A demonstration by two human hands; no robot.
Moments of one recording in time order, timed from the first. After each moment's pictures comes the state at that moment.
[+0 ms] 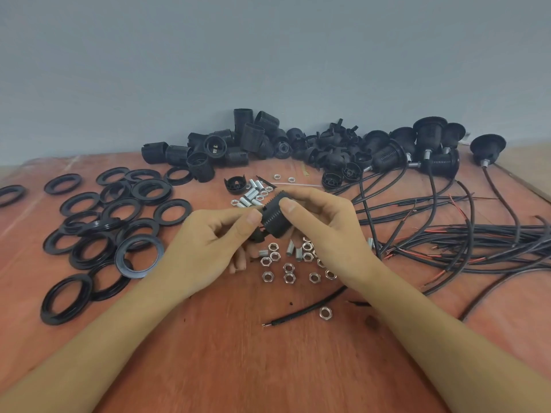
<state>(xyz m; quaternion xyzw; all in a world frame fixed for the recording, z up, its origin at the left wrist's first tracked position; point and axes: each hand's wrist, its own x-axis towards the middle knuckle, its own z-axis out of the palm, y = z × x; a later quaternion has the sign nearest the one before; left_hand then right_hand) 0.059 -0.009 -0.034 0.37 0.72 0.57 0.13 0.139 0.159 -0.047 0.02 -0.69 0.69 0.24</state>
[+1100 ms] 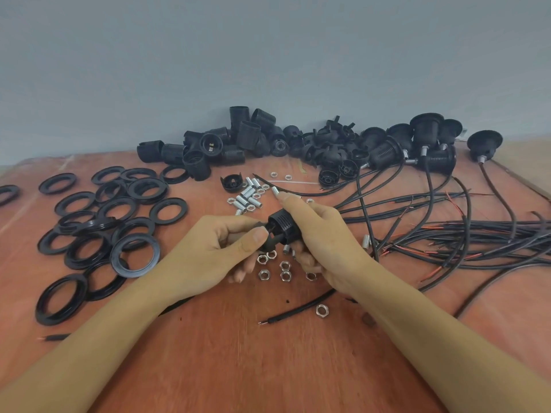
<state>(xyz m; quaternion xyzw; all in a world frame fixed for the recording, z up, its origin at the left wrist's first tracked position) 0.062 -0.008 -0.033 0.40 0.69 0.55 0.25 0.139 0.155 -0.042 -0.19 -0.66 0.73 0.09</state>
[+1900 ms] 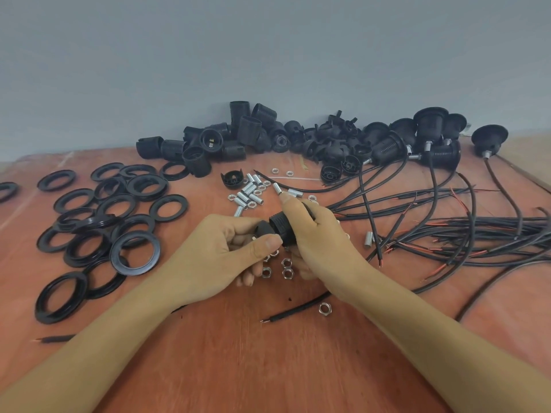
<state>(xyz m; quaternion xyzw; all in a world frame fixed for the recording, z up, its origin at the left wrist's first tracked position) 0.066 -0.007 -0.036 0.40 0.70 0.54 0.25 0.144 0.141 -0.040 -0.16 -0.72 0.67 0.12</state>
